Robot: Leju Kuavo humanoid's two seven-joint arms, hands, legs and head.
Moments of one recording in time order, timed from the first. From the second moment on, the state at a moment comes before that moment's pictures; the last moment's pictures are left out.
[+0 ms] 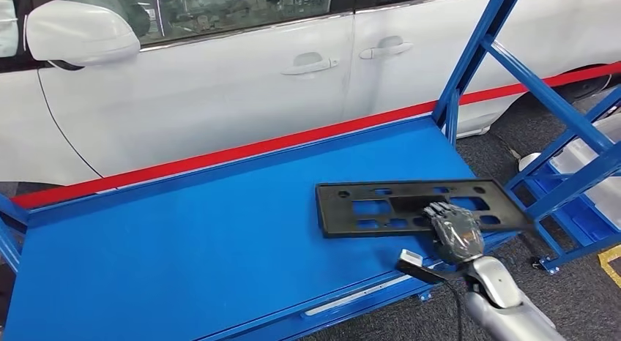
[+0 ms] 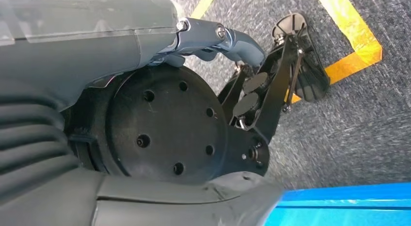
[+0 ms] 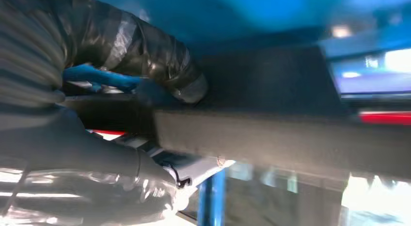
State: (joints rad) left arm 0.04 -0.29 0.67 -0.20 0.53 0.04 0.00; right arm 0.08 -0.45 0.16 -1.29 0.91 -0.68 -0.13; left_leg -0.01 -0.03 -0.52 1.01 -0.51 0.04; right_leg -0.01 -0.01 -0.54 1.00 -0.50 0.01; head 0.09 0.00
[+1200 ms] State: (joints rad) left arm 0.02 -0.31 0.71 -0.20 0.61 0.10 -0.07; right arm -0.16 -0.20 0.17 -1.40 1.34 -0.56 0.11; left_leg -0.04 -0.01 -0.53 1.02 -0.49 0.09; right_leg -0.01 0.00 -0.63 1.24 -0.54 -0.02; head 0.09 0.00
